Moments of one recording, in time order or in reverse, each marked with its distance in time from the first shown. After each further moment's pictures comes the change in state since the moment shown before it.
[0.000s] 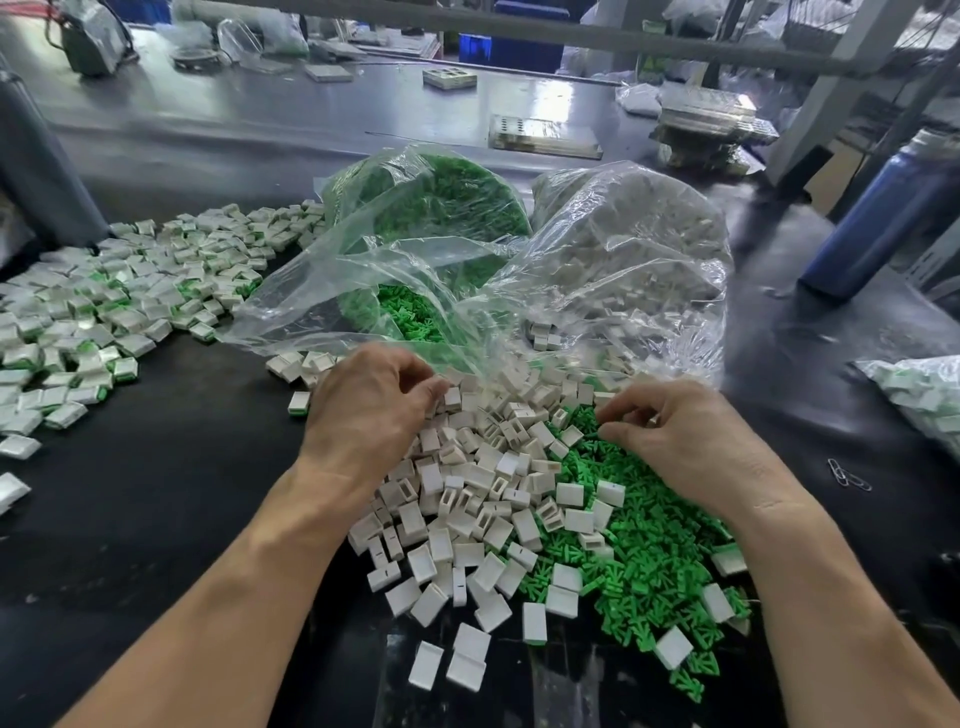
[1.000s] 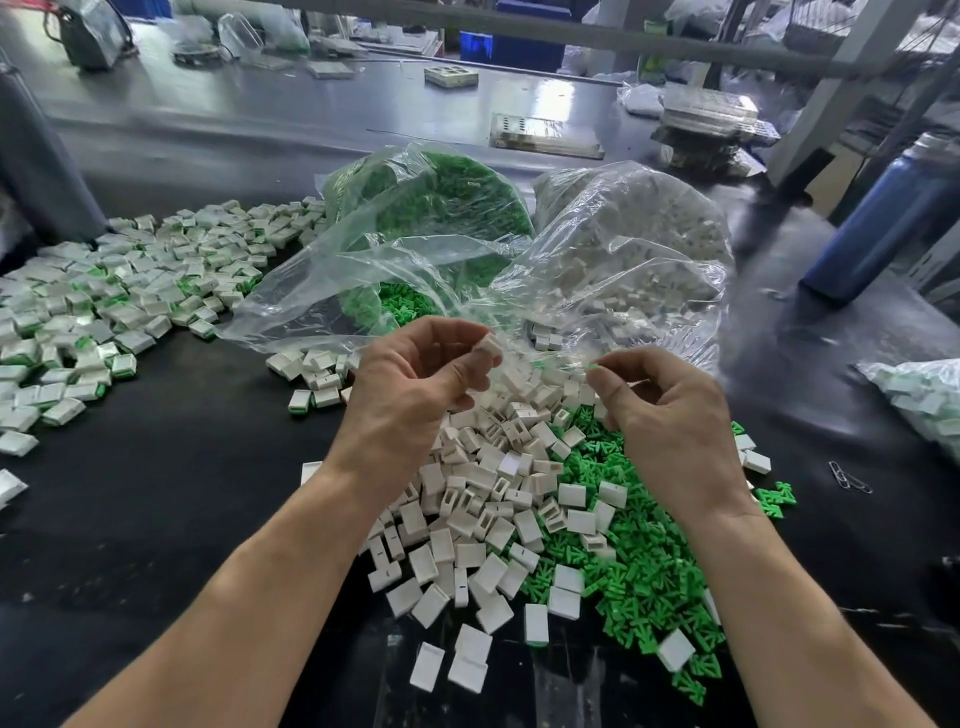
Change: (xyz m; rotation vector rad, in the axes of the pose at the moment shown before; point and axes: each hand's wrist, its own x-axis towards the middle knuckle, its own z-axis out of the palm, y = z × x) left_hand -0.009 0.021 0.005 -0.920 -0.142 0.079; right_hand -0.002 -0.019 0.026 0.447 0.299 -0.143
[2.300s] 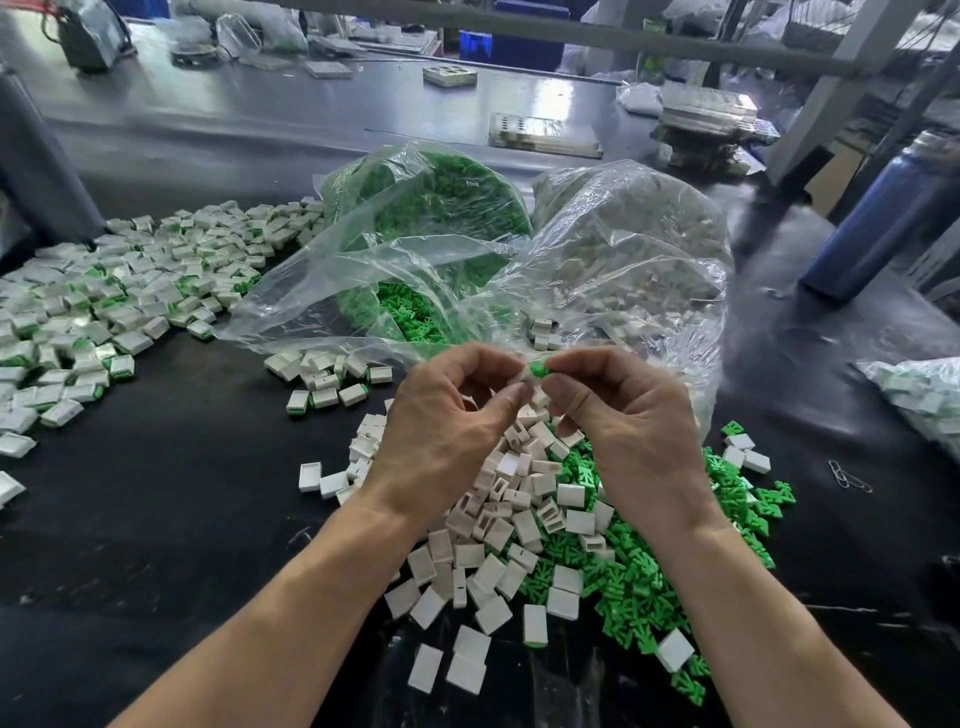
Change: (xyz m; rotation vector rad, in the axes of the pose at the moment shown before) left_hand -0.011 -0.011 0.023 0.351 -0.032 0.121; right_hand -0.014 -0.023 0.024 0.367 -0.128 -0.054
